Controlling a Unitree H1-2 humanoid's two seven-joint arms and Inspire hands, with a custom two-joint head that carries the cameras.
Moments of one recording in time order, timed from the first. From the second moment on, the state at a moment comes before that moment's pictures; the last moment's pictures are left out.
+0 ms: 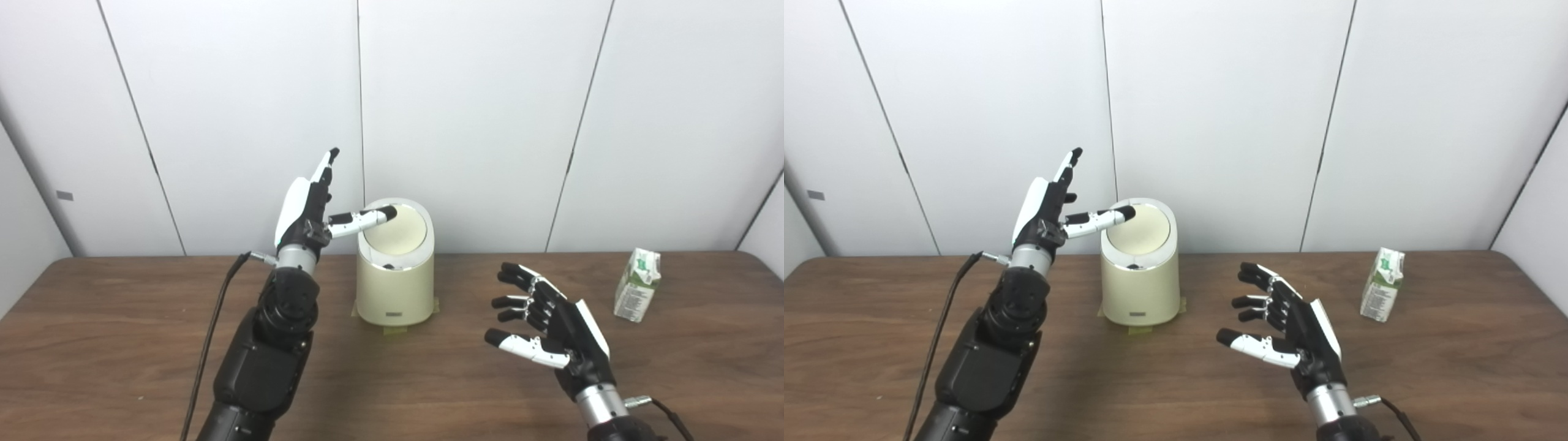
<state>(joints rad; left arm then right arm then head) -0.71 0.09 -0.15 0.32 0.42 0.25 0.11 -0.18 -0.10 -0.03 -0.03 -0.03 -0.02 0.07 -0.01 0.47</state>
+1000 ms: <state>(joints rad) -0.75 0.10 -0.31 0.45 0.67 0.30 0.23 -0.18 -0.09 -0.02 -0.05 -0.05 -0.02 0.05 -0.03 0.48</state>
